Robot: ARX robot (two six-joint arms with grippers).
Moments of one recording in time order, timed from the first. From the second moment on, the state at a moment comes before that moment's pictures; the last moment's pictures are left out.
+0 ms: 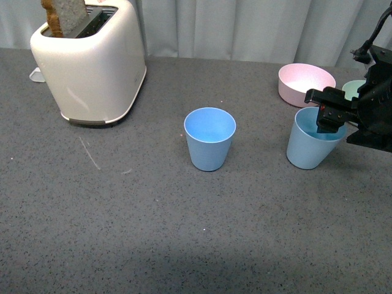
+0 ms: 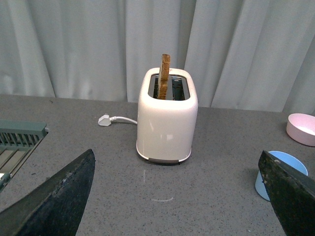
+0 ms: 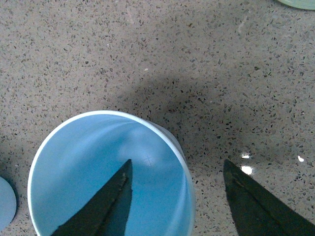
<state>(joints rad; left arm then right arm) 0.00 0.00 0.02 0.00 0.00 -0.01 0.11 2.03 1.06 -0.04 0.01 0.40</state>
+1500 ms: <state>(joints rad) 0.00 0.00 0.02 0.00 0.00 -0.01 0.37 1.89 1.18 -0.21 -0.20 0.48</state>
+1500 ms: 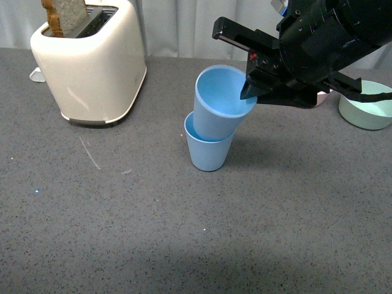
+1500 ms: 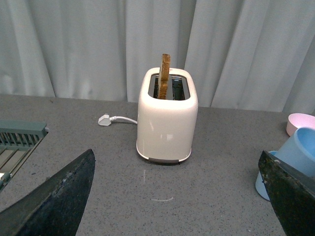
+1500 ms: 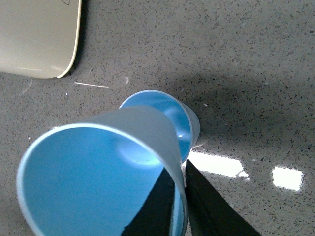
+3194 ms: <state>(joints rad) 0.00 0.00 0.02 0.00 0.00 0.00 0.00 0.91 0.04 0.86 0.01 0.00</state>
